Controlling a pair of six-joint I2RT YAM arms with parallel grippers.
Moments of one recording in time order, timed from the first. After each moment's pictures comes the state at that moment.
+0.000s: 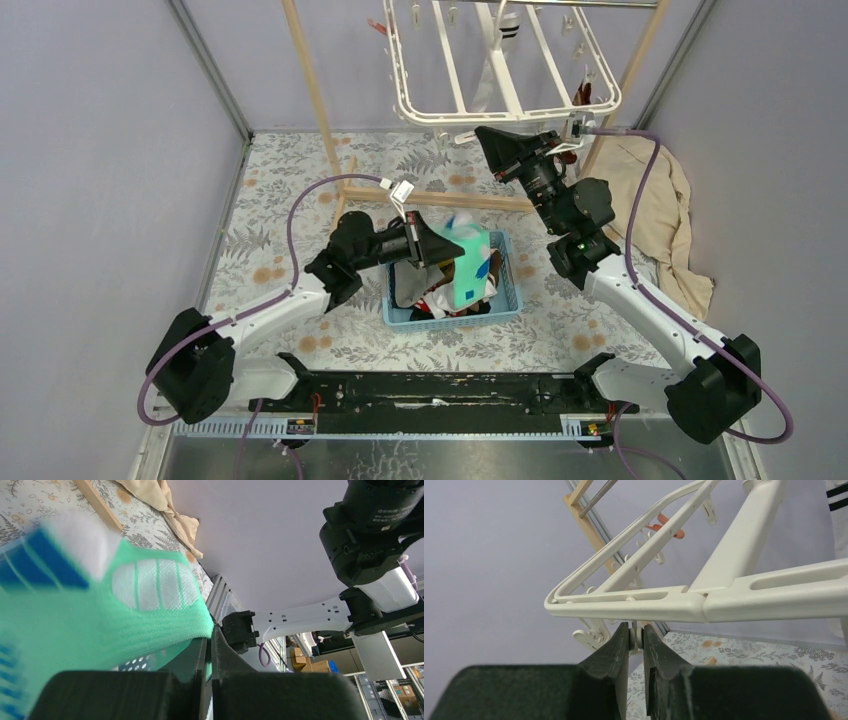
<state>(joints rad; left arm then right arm) -0.69 1.26 0.71 0.54 0.56 -0.93 0.55 1.16 0.95 0.64 -0.01 0.60</state>
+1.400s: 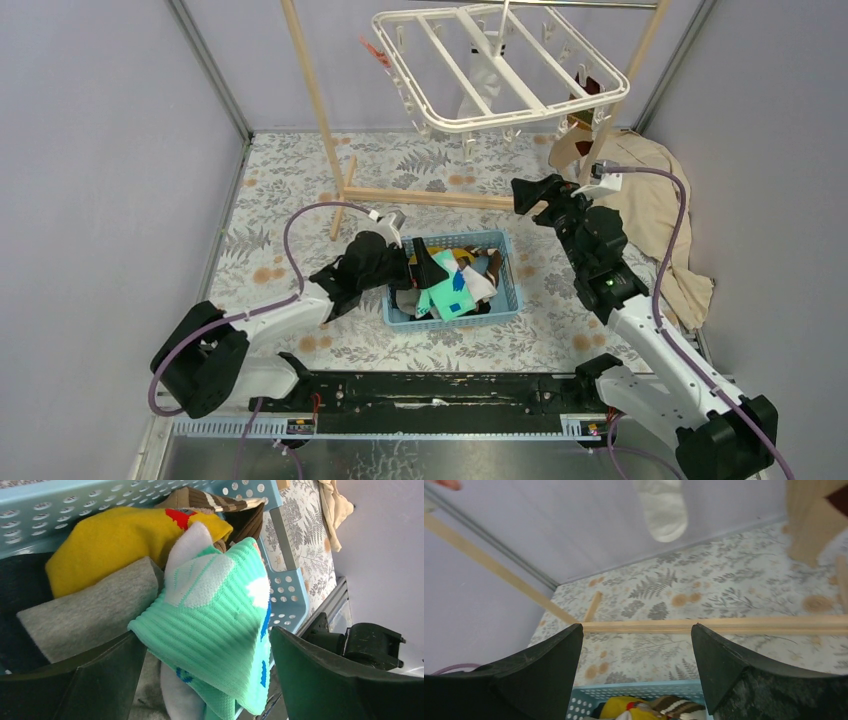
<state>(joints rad) -0.69 1.29 0.55 0.27 0.24 -0.77 0.43 0.89 0.71 0.21 0.17 0.55</state>
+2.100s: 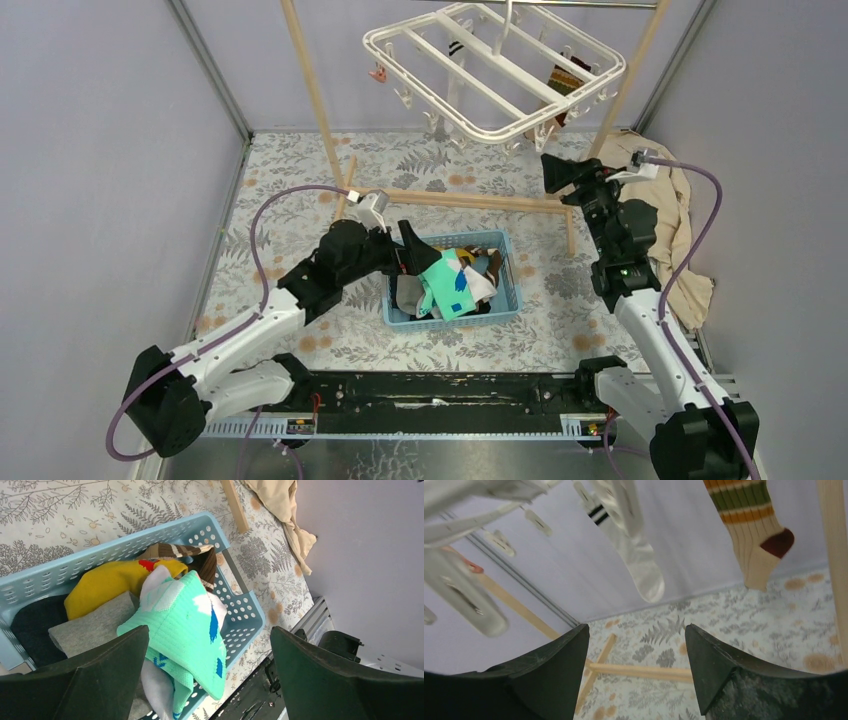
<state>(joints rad) -0.69 1.05 0.68 0.03 0.16 -0.70 0.15 0.92 0.66 0.41 -0.07 0.63</state>
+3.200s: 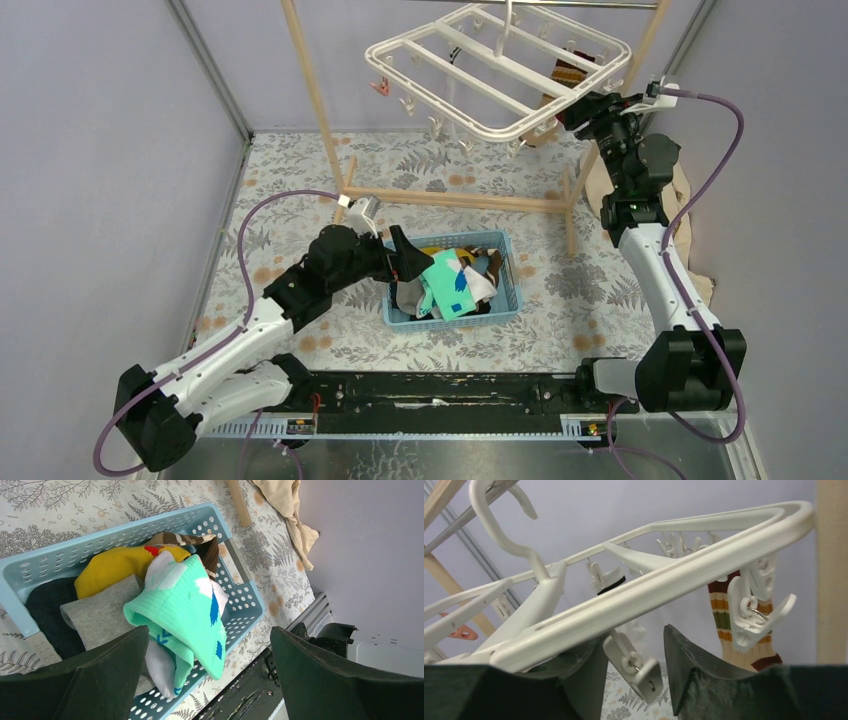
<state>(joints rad) -0.70 0.94 0.69 -0.10 0.14 -0.69 0.02 1.27 1.08 0.56 -0.24 0.49</state>
